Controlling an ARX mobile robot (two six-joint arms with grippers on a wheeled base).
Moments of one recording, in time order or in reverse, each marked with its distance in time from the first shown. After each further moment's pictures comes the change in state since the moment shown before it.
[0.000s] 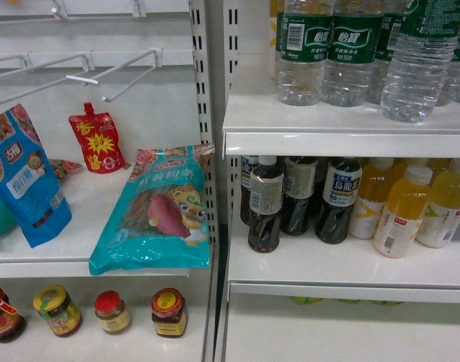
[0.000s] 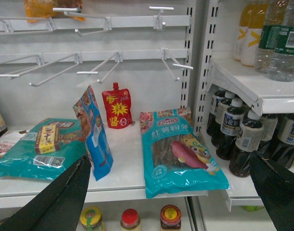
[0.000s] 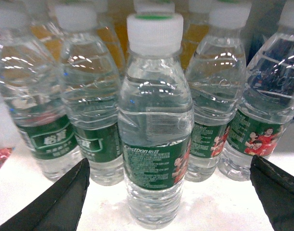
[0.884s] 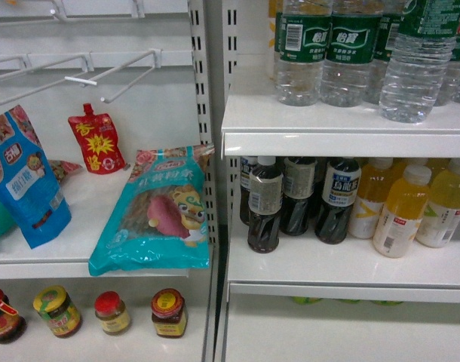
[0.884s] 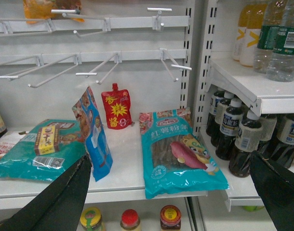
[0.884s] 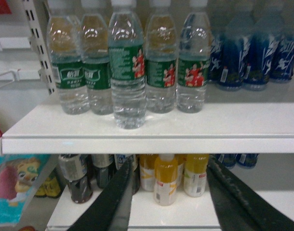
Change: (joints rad) left arm 0.000 0.000 0.000 0.000 0.001 0.000; right arm -0.142 -0.973 -0.847 0.039 -0.148 -0.026
